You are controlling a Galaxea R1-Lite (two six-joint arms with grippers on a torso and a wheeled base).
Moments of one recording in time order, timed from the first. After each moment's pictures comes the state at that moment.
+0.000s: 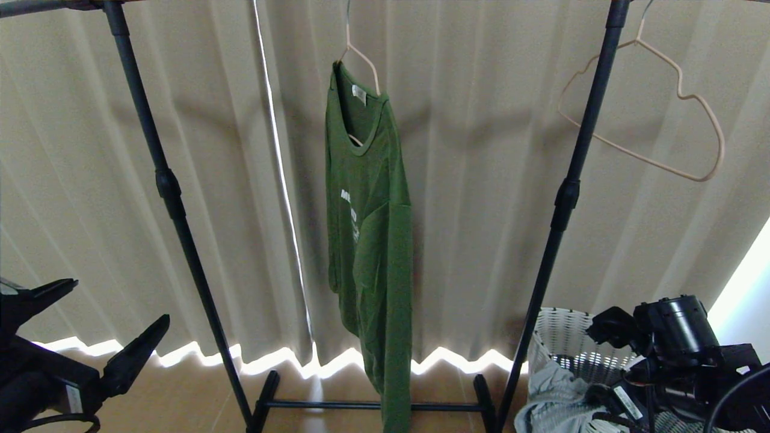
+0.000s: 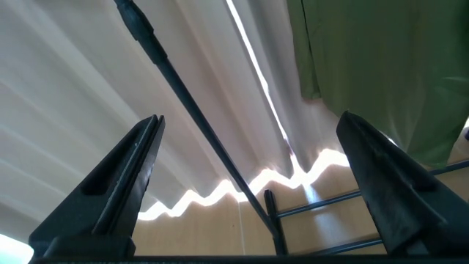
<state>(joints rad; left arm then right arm) -0.28 0.97 -0.23 -0.61 0.19 0.40 0.17 1.76 -0.38 -0.38 -0.38 -0.24</state>
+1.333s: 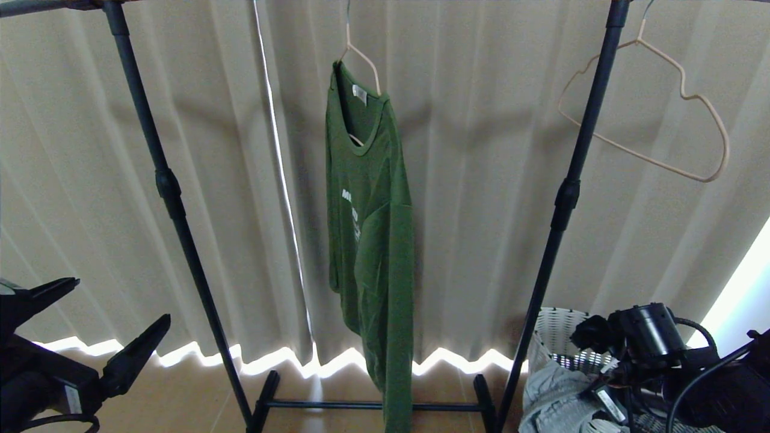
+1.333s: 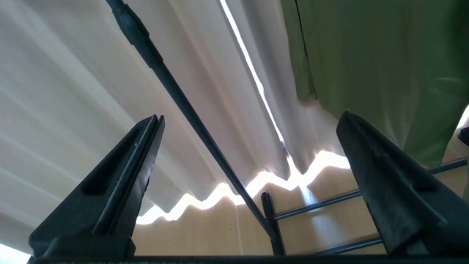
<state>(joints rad) -0.27 0.97 -0.23 -0.61 0.18 0.40 0.17 1.91 -0.39 -0.48 -0.40 -0.24</state>
